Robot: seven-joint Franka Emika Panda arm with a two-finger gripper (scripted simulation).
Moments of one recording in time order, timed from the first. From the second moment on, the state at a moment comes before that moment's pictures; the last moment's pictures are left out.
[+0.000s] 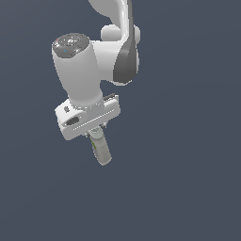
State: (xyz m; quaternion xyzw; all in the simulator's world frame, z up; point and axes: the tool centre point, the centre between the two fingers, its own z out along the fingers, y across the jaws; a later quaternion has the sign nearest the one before) arm 0.050 -0.092 0.231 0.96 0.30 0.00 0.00
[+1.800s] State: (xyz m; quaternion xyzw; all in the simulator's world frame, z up) arm -0.062 -0.156 0.378 0.96 0.30 0.00 0.00
